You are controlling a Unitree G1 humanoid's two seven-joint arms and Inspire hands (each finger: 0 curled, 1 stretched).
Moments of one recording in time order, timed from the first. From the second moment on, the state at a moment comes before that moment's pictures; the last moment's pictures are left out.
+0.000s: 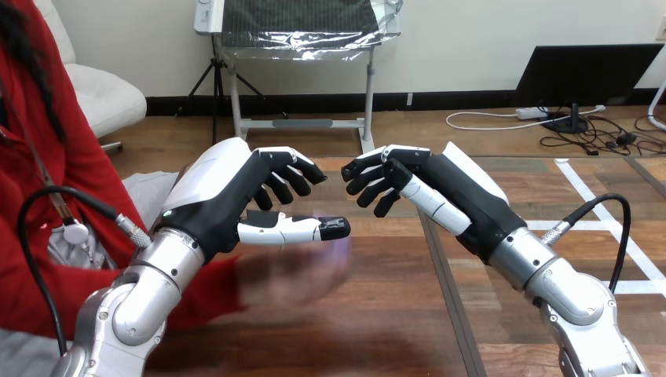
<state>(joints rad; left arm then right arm) -0.19 0.42 -0.14 -0.04 0.48 -0.09 -0.22 -0.35 -0.31 0.08 0.45 -0.04 -0.42 0.44</state>
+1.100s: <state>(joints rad) -0.15 0.41 -0.14 -0.07 0.47 -0.08 -0.21 -0.34 -0.31 0.08 0.45 -0.01 -0.43 0.45</state>
